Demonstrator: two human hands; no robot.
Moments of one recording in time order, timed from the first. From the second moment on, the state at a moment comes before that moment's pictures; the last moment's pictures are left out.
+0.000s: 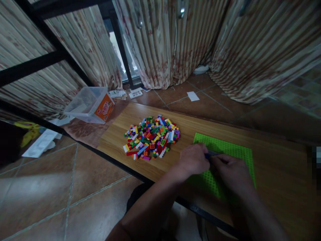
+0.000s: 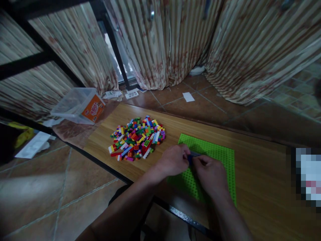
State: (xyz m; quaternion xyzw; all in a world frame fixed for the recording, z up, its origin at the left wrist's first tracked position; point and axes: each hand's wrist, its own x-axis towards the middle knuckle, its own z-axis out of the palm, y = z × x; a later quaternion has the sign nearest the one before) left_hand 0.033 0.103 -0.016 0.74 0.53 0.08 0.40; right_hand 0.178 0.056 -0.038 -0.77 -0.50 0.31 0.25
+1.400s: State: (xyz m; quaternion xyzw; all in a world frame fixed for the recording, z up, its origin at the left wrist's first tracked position) left_hand 0.030 0.106 -0.032 0.86 0.39 0.17 0.29; right_hand 0.213 0.052 -0.015 -0.69 -0.26 0.30 0.60
